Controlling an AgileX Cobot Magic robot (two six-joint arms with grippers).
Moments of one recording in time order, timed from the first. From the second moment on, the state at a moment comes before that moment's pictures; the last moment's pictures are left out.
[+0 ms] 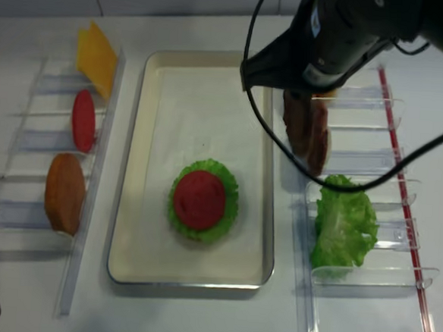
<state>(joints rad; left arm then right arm) 0.00 -0.02 -0.48 0.05 1.19 -0.06 0.74 1.55 -1.43 -0.17 1.13 0.51</state>
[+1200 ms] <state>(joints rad) 0.00 -0.02 -0.48 0.04 1.19 -0.06 0.55 1.56 -1.24 0.96 0.84 -0.31</state>
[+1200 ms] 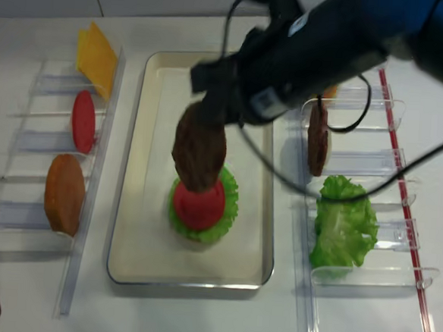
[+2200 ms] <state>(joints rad) 0.00 -0.02 -0.48 0.04 1.19 -0.06 0.38 1.90 -0.98 1.73 1.15 -1.00</state>
